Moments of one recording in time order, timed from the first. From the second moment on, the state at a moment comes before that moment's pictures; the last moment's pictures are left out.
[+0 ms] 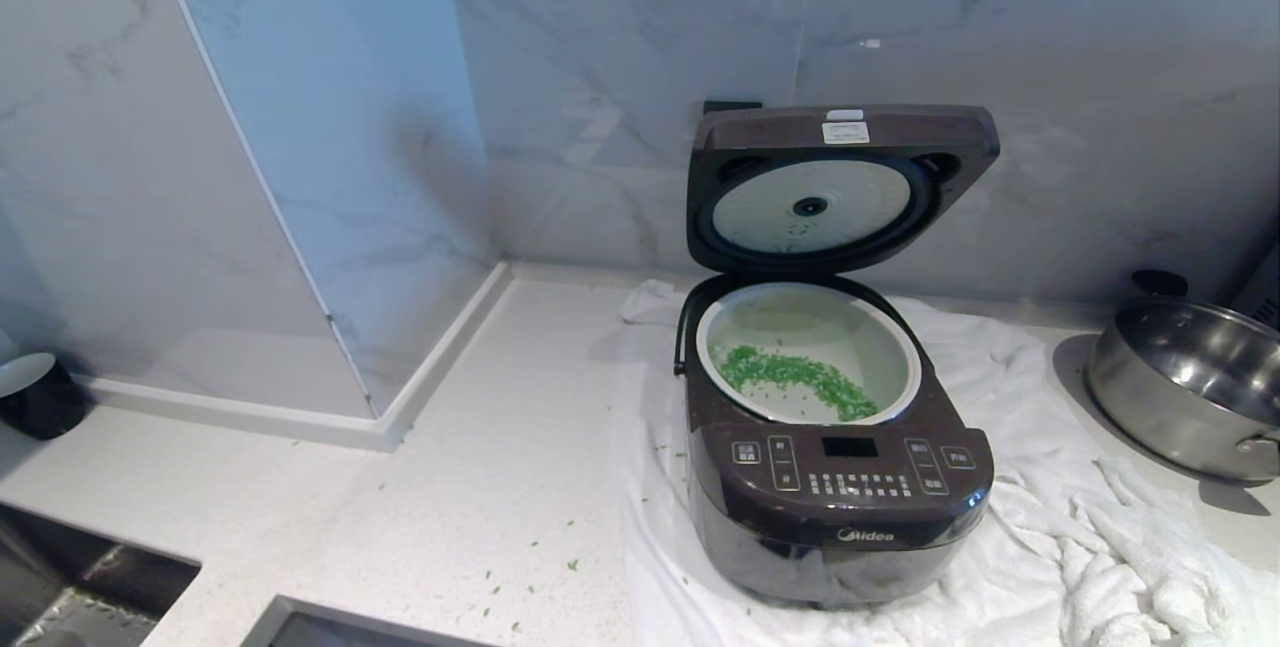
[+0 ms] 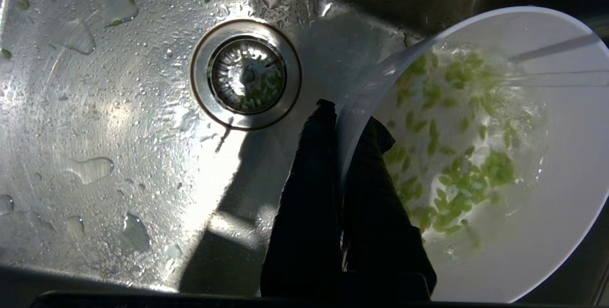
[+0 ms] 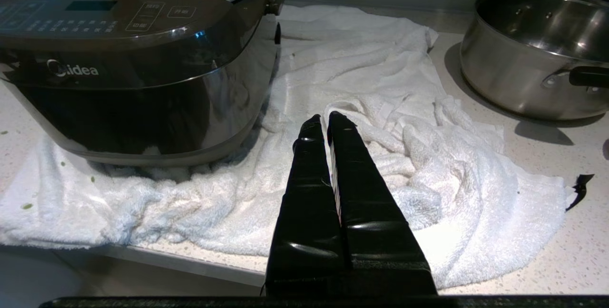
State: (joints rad) left arm 1.17 2.38 -1.22 -0.24 0.06 -0.52; right arm 0.00 0.00 0.00 0.01 0.01 -0.02
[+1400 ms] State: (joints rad) left arm 1.17 2.28 -0.97 -0.25 -0.03 -0.47; right arm 0.00 0.00 0.00 0.01 0.01 -0.02
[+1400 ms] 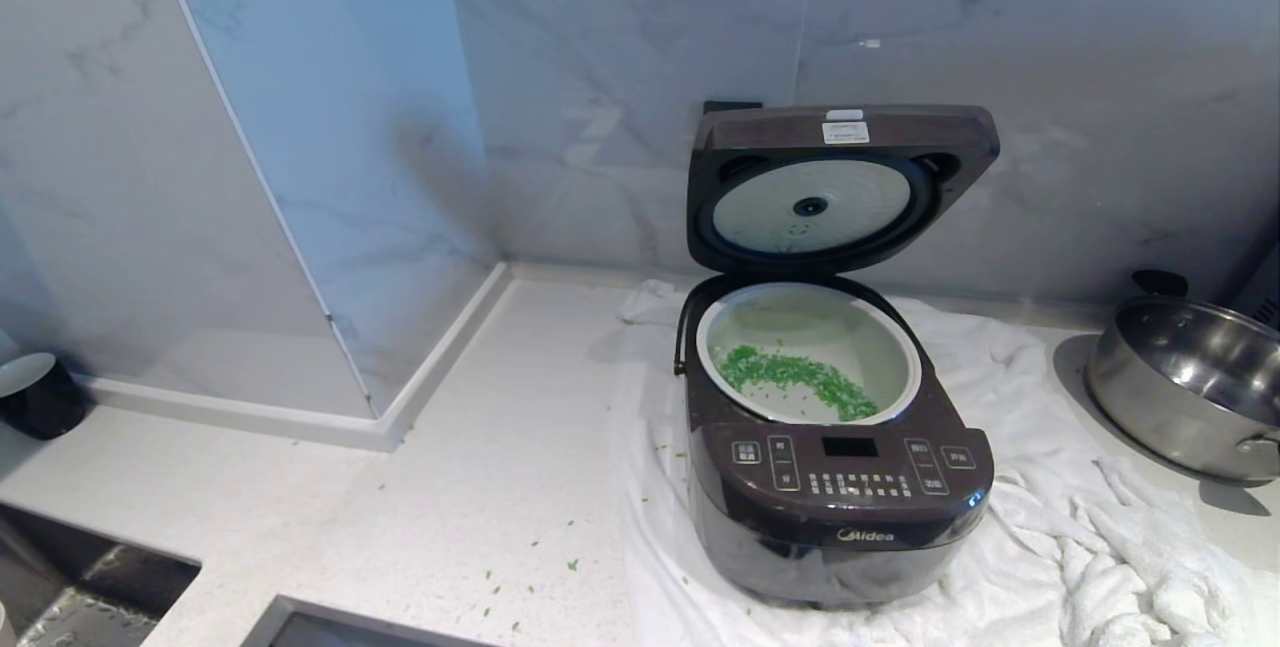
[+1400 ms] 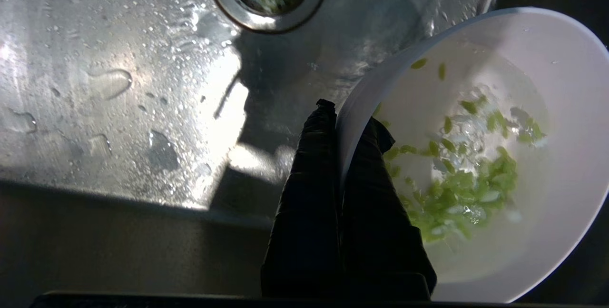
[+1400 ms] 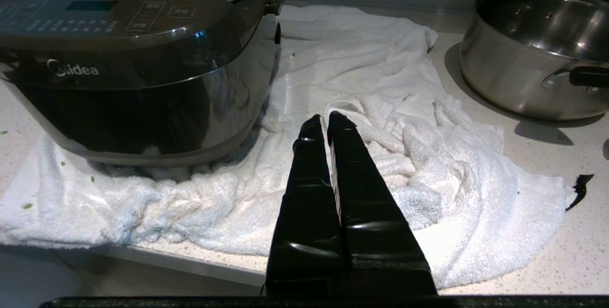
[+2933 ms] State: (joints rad) left arm 0.36 1.78 -0.67 -0.07 -0.06 -0.61; right arm 0.00 0.00 0.00 0.01 0.01 -0.02
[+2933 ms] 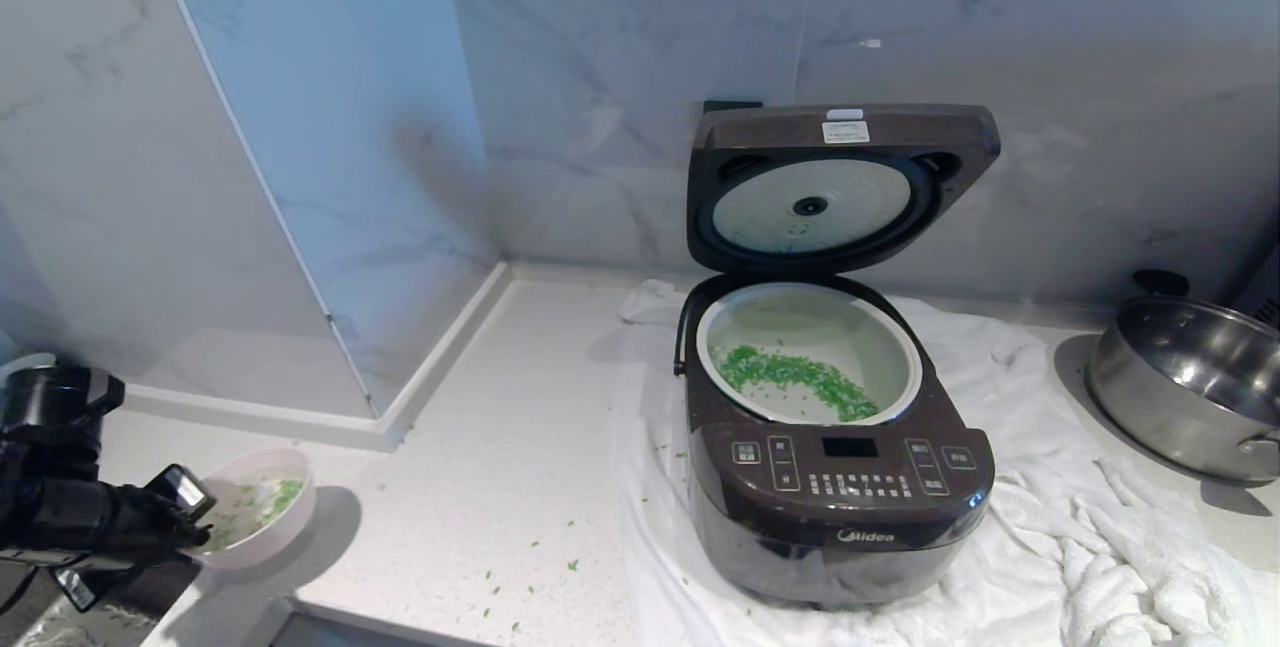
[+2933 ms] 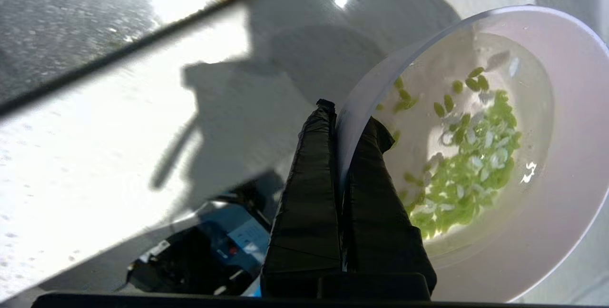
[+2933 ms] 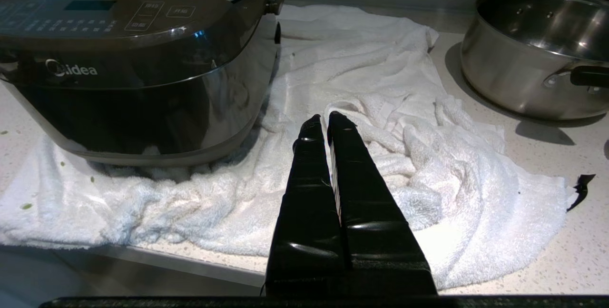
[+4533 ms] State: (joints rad) left arm -0.38 2.01 -0.79 -0.10 0.21 -0.88; right arm 0.00 0.00 0.00 0.01 0.01 -0.02
